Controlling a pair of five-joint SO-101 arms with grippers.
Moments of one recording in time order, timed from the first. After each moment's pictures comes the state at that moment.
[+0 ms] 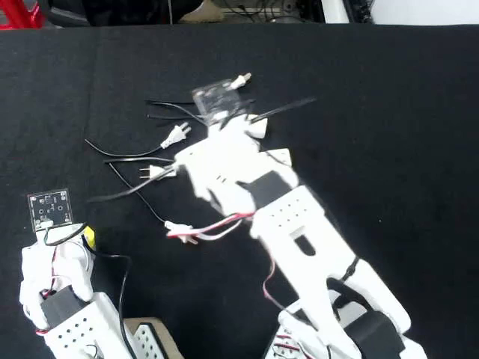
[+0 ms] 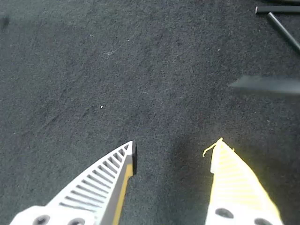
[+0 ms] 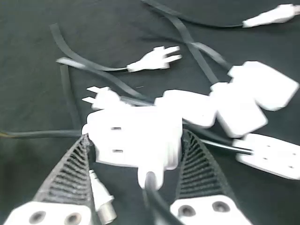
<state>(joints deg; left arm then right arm) -41.1 -104.1 96.3 60.1 -23.9 -30.5 -25.5 37.1 45.5 -10.5</state>
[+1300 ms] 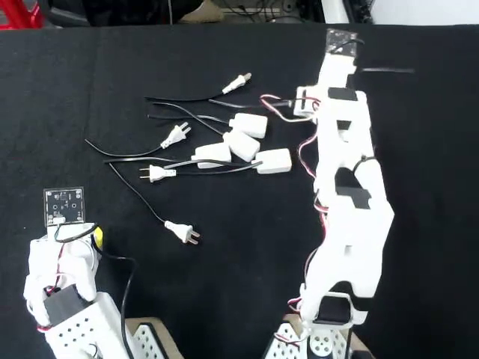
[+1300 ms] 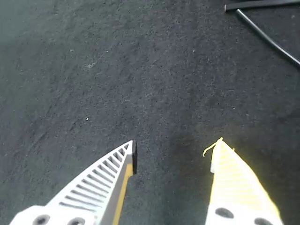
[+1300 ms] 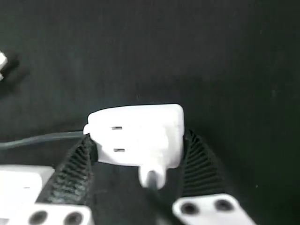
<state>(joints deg) -36.8 -104.1 96.3 60.1 -26.8 4.3 37.2 -17.4 47.9 -5.8</state>
